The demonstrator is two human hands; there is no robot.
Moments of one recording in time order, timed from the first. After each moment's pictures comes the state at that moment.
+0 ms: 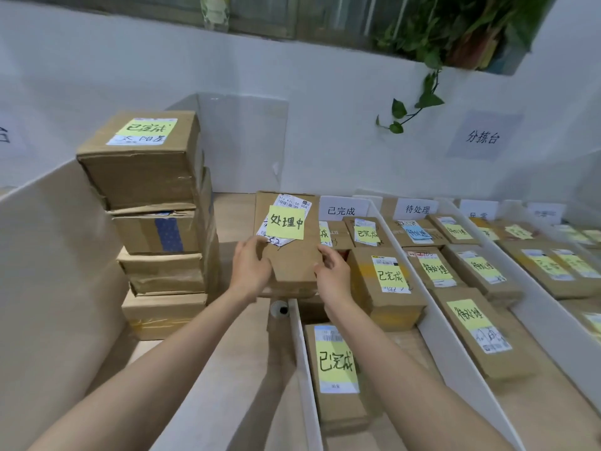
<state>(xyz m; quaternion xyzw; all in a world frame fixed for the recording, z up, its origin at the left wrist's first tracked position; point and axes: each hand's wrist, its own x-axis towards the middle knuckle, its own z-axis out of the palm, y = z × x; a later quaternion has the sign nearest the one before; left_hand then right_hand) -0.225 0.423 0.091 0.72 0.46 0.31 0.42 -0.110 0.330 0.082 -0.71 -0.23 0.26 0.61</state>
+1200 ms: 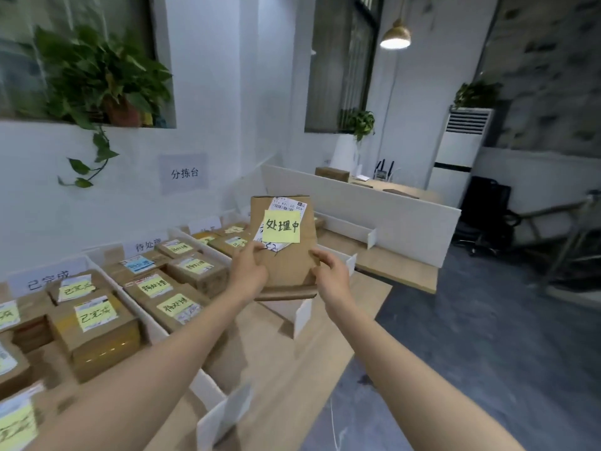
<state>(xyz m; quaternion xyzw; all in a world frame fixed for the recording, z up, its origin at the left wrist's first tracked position) 0.008 -0.098 0.207 0.84 0.10 0.23 0.48 0.020 -0.250 0.207 -0.71 -0.04 -0.07 0.70</state>
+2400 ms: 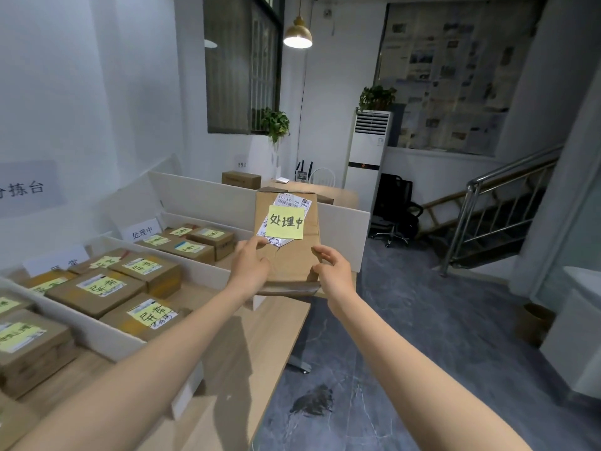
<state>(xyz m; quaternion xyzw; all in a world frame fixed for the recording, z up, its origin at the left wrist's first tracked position) 0.222 -0.327 0.224 0.85 -0.06 0.17 0.50 0.192 -0.478 0.220 -0.72 0.05 -0.17 0.68</state>
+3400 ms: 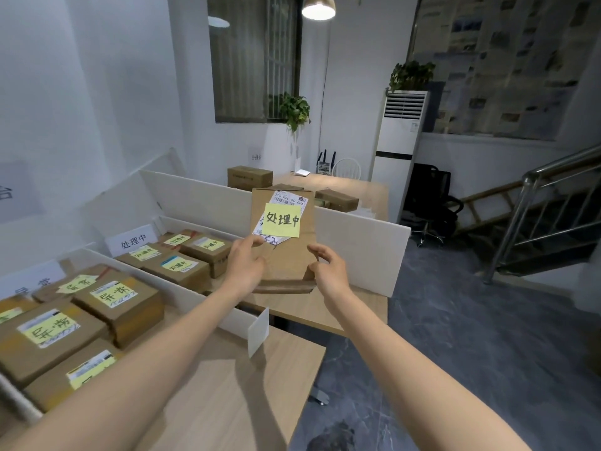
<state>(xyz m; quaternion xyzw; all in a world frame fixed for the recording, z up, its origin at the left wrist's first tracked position) 0.476 -0.365 0.205 0.86 -0.01 0.17 0.48 0.469 -0.519 0.191 -0.71 0.05 -0.11 0.70</state>
